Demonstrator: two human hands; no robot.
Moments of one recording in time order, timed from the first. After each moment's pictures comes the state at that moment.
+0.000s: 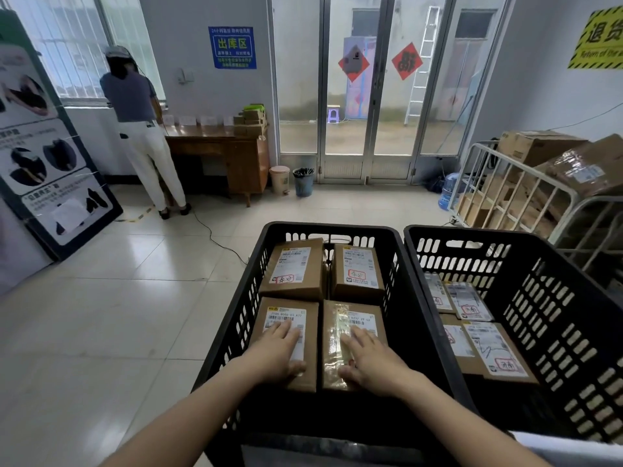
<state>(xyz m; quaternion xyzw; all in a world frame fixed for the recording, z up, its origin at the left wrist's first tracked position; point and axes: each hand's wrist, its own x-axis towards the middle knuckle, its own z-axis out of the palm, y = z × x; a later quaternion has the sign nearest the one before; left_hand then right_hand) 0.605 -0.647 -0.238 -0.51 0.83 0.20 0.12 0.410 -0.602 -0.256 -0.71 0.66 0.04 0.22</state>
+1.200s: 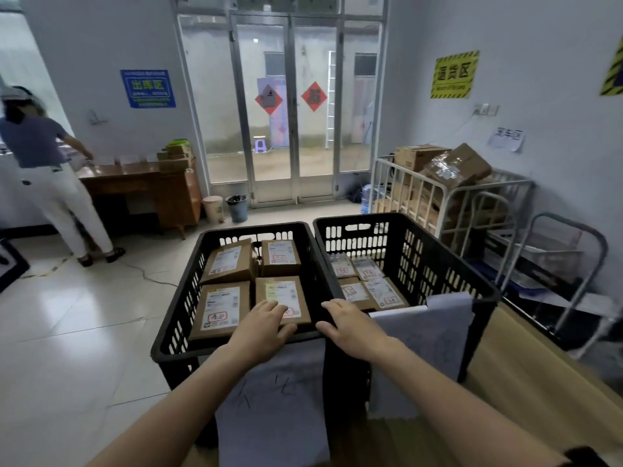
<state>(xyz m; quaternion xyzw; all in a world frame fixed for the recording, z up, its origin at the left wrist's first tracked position) 0.554 -0.487 -0.182 -0.43 0.90 0.11 -0.08 0.390 -0.416 -0.185 -0.65 0.73 -0.16 0.13</state>
